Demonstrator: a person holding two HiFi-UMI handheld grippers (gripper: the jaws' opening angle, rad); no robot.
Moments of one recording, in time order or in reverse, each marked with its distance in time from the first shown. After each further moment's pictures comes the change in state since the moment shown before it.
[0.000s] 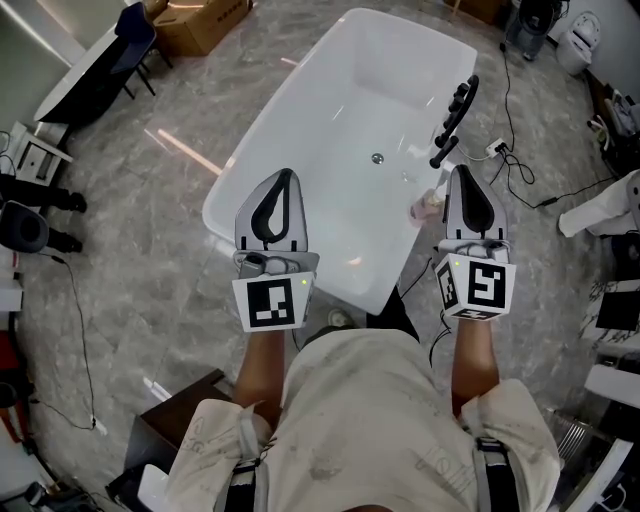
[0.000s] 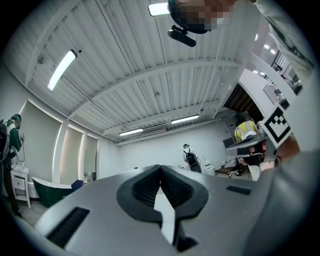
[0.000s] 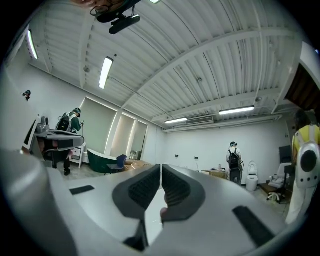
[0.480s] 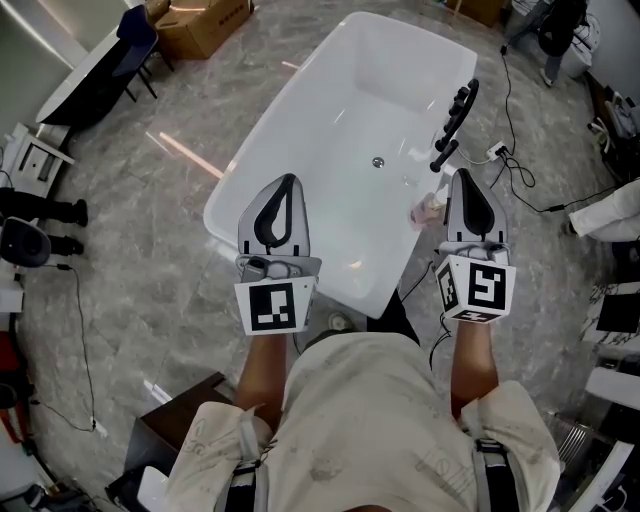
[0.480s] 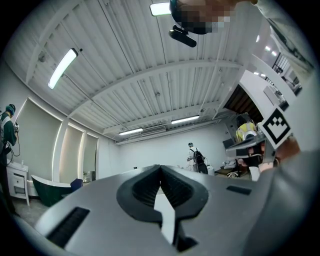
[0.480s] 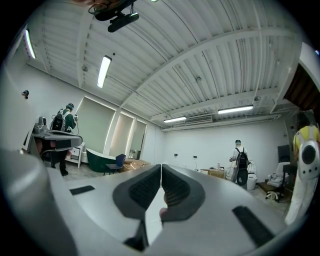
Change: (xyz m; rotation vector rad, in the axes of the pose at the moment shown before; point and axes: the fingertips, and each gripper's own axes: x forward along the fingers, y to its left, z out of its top) left arm 0.000 -0.004 0.000 -0.013 0.002 -0.005; right arm 0.000 -0.005 -0.001 0.007 0.012 -0.014
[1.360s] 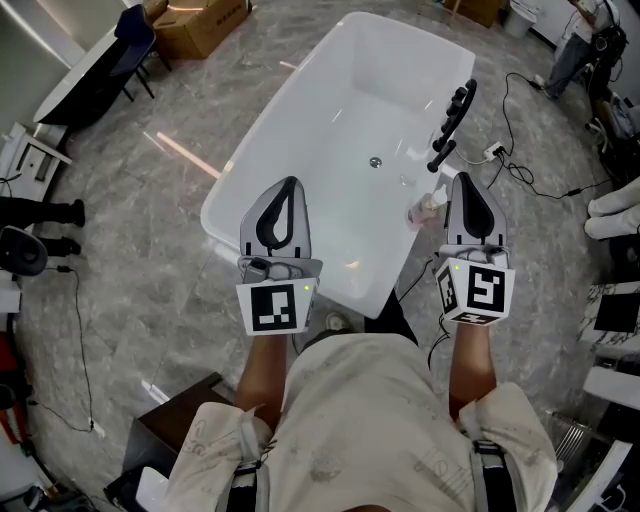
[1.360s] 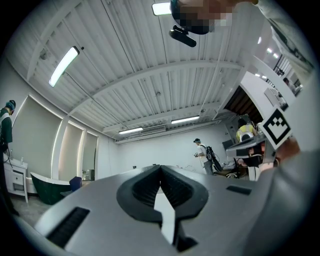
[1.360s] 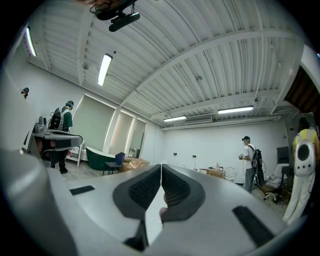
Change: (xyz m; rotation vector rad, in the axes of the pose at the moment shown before) left arm 0.001 -0.006 -0.008 -0.020 0.008 -0.005; right arm -0.003 -0.005 -0.006 -0.015 0.012 -0.006
